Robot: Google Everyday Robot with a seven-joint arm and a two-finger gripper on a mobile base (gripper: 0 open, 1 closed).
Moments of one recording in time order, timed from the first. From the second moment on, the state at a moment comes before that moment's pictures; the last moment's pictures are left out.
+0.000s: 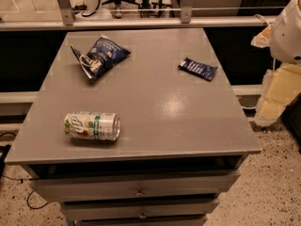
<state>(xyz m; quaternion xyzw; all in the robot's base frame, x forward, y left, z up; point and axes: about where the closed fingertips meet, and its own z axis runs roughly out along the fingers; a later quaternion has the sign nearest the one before) 0.438 -0.217 0.976 -0.60 0.78 -0.03 0.16</state>
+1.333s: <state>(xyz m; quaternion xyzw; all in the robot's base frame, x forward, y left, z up) 0.503 -0.116 0.955 -0.68 0.70 0.02 0.23</state>
